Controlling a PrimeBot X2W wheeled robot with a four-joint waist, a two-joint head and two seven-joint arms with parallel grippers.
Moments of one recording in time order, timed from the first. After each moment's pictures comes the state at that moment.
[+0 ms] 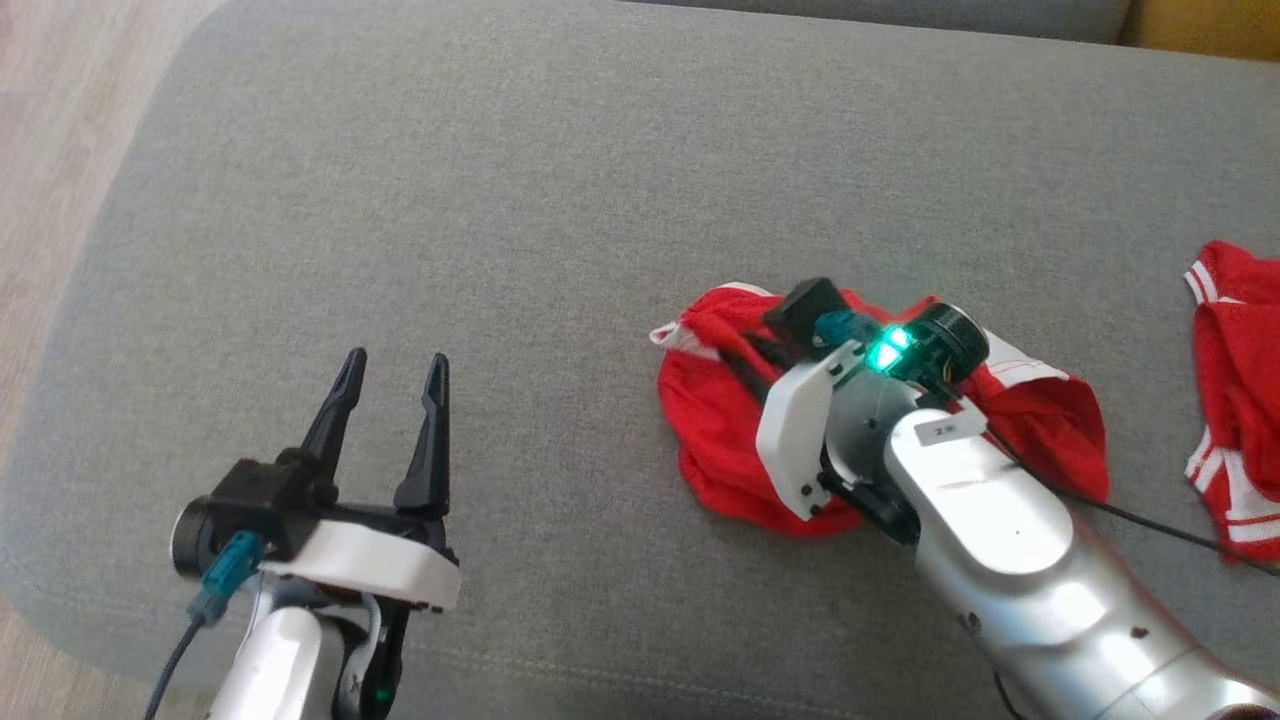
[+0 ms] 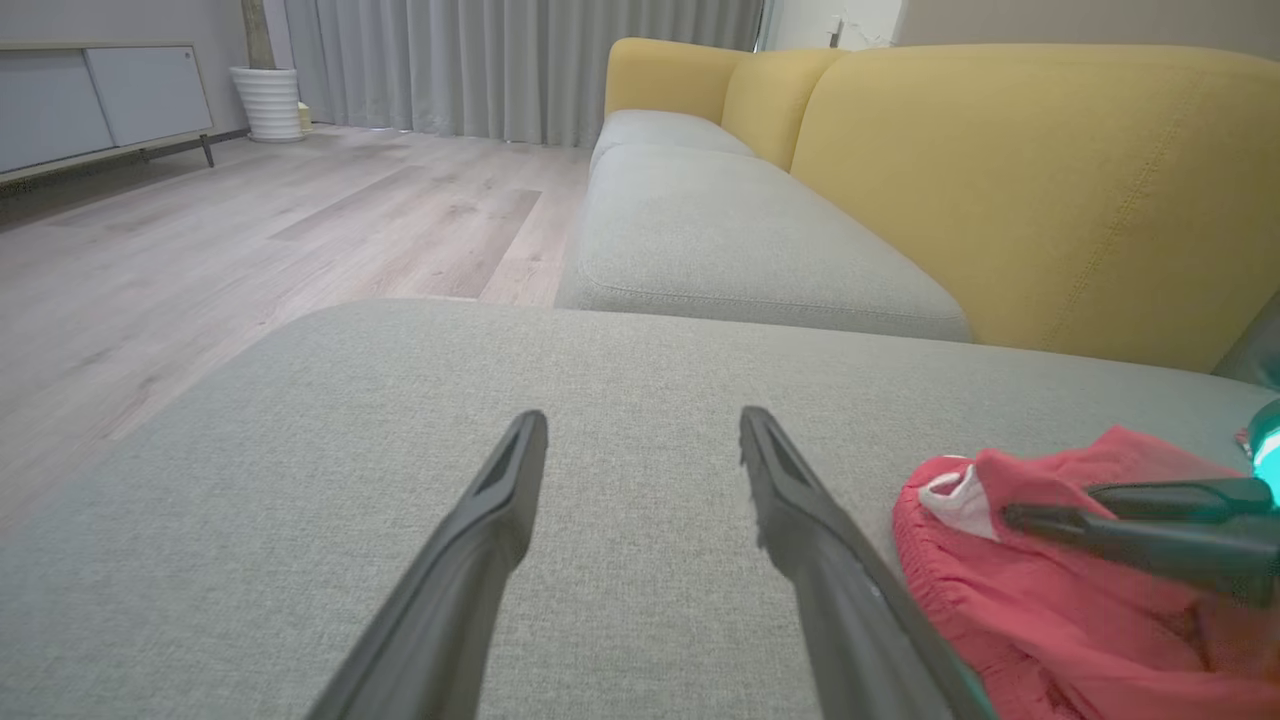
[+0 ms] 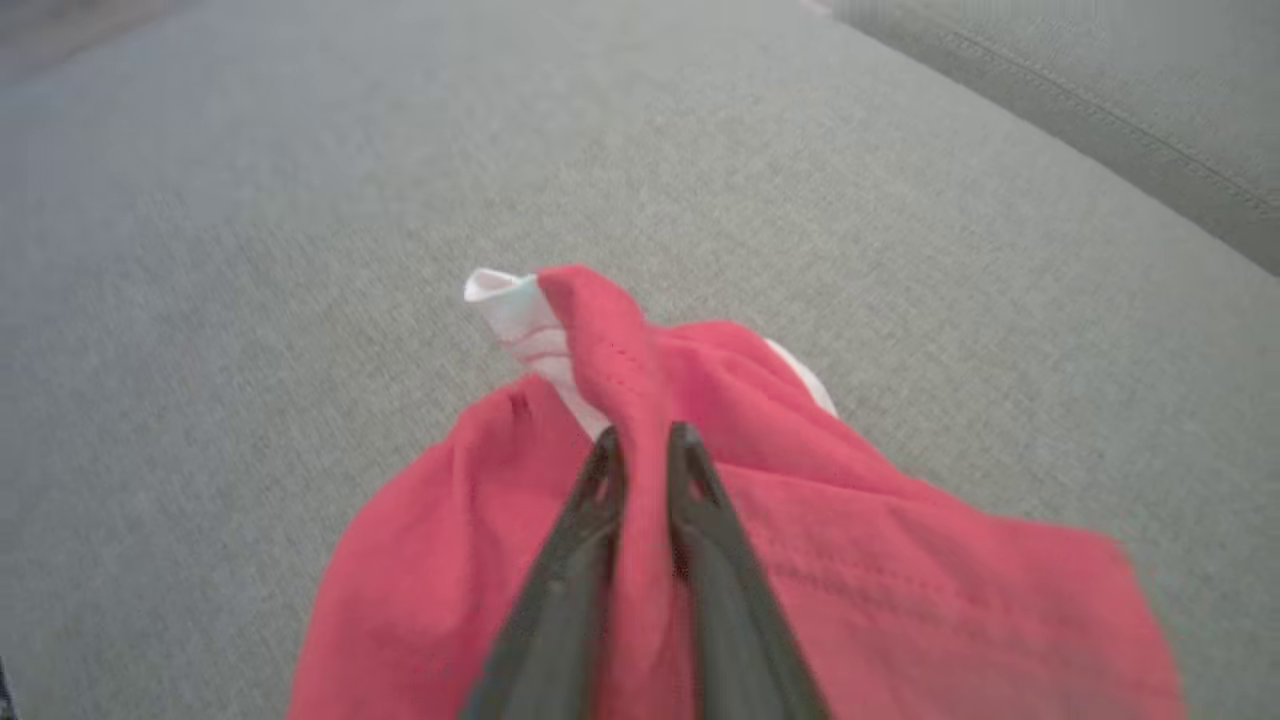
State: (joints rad) left arm -0.10 0.14 -0.27 0.11 -0.26 0.03 -0.25; right arm -0.62 -0.13 0.69 0.60 0.24 0.13 0.32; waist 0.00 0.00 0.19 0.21
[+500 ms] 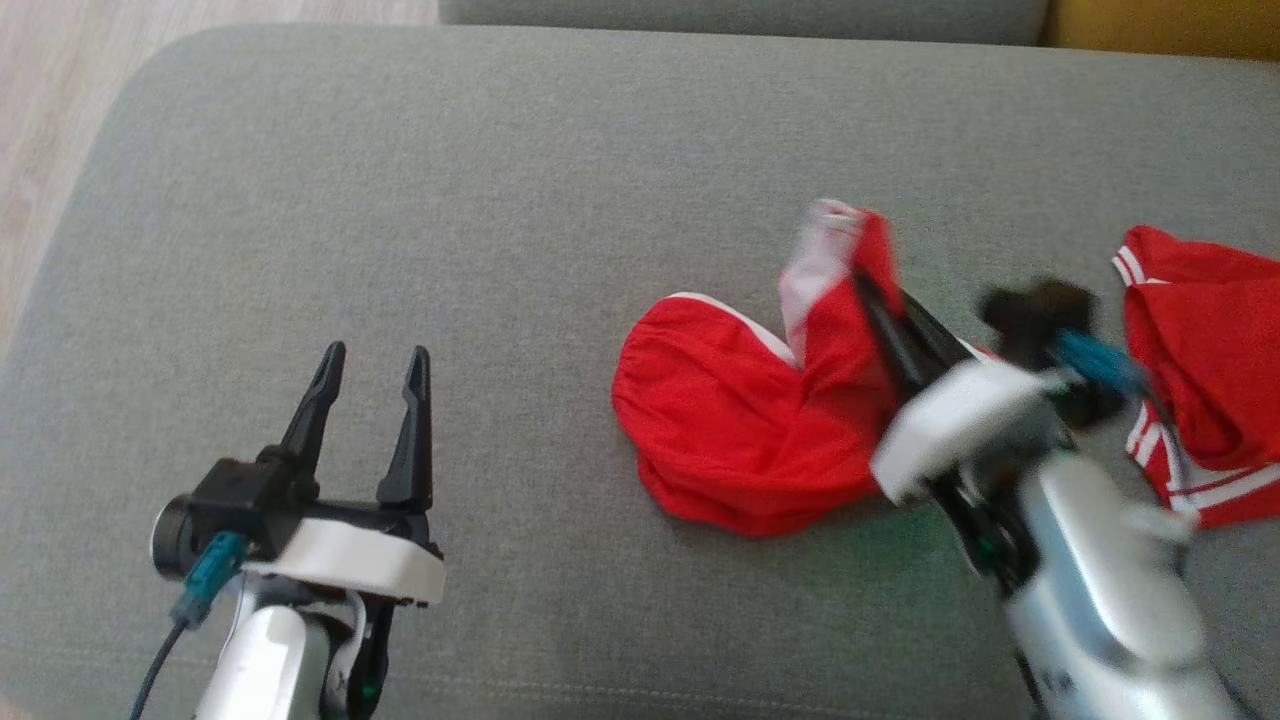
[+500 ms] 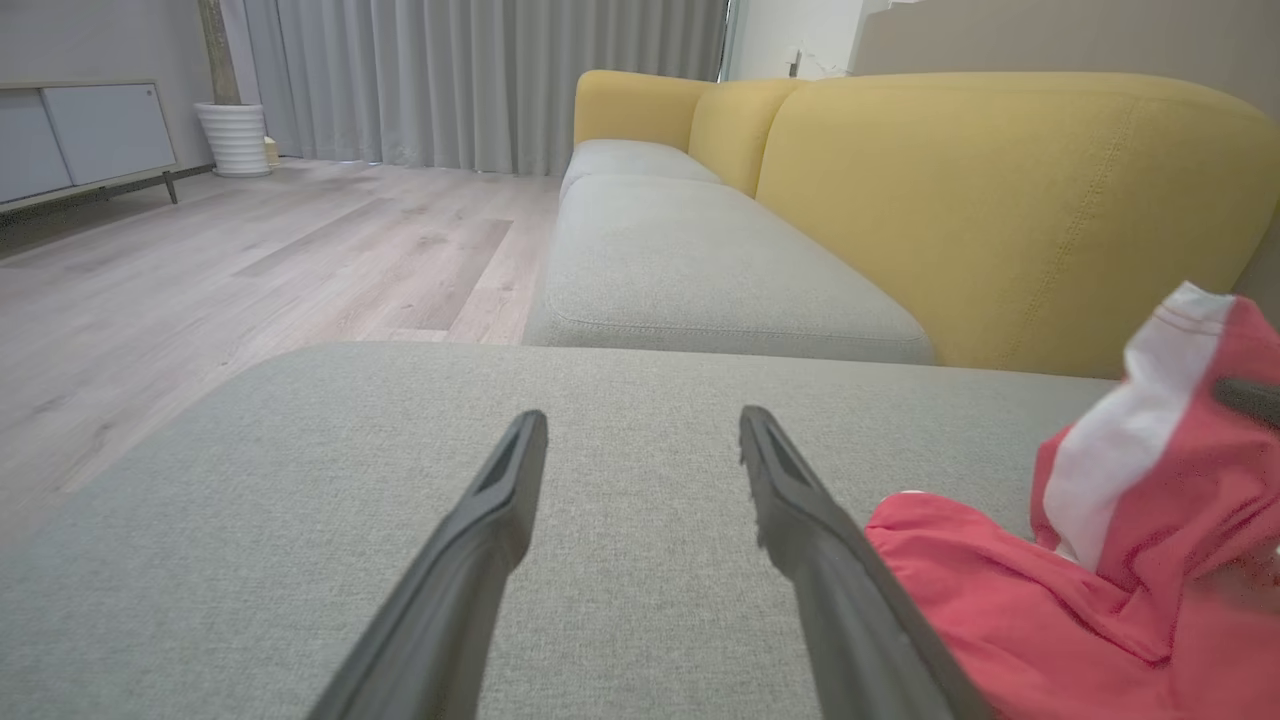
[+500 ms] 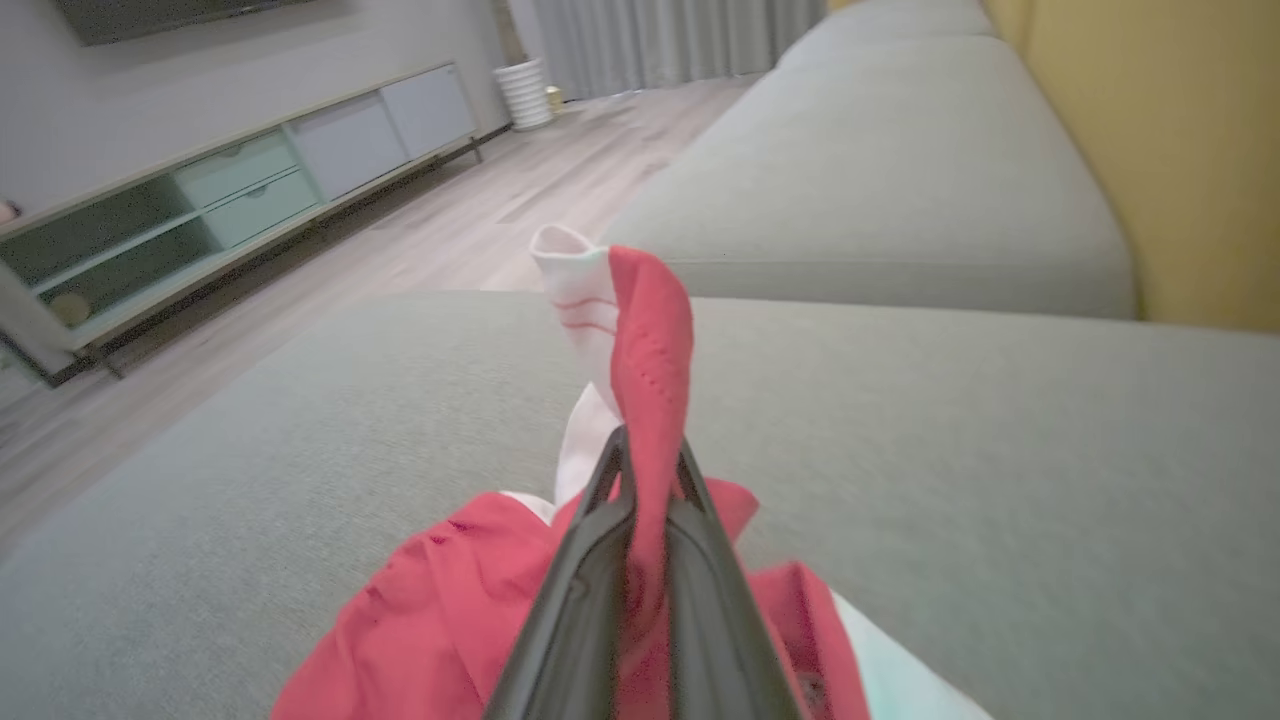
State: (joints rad) left arm -0.09 0.12 -0.23 0.10 -0.23 0.02 -0.25; right arm -0.37 -0.10 0.29 0.29 0.30 0.13 0.12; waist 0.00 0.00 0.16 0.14
